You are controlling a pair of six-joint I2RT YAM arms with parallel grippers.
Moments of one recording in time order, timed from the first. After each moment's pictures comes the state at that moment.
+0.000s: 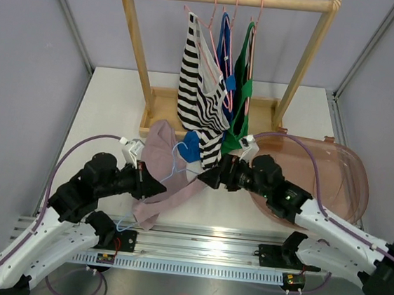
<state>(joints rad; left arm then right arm) -0.63 0.50 0.67 -0.63 0.37 -0.66 0.80 0.91 0.66 -0.06 -0.22 0.85</state>
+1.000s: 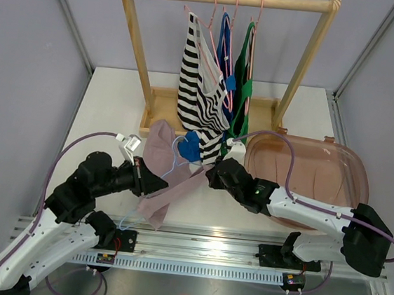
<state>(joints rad) -0.63 0.46 0.68 -0.55 0.39 -0.74 1.03 1.26 0.73 -0.08 0.39 0.78</state>
